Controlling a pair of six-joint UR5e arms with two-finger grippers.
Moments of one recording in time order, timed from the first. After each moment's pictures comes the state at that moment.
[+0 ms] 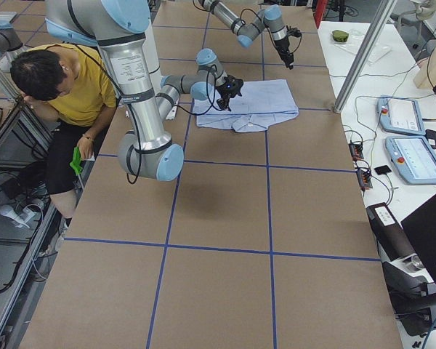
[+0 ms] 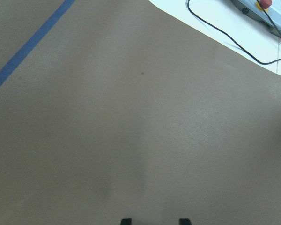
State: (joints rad) left arm -0.89 -2.25 -1.23 -2.30 -1.88 -1.48; right arm 0.39 -1.14 1.89 -1.30 1.45 1.95
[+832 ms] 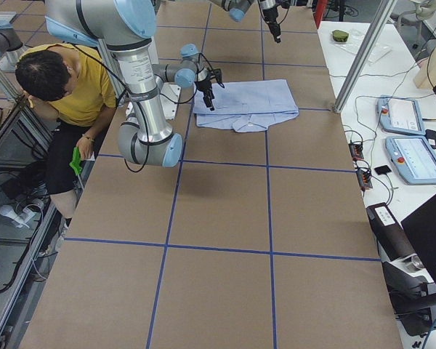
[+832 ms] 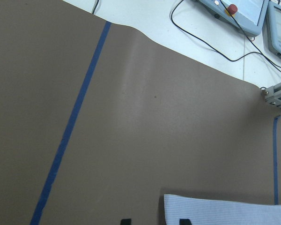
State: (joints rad) left arm -0.99 -1.98 -1.62 -2.16 -2.01 -1.31; right arm 0.19 -0.99 1.86 -1.68 1.37 1.24
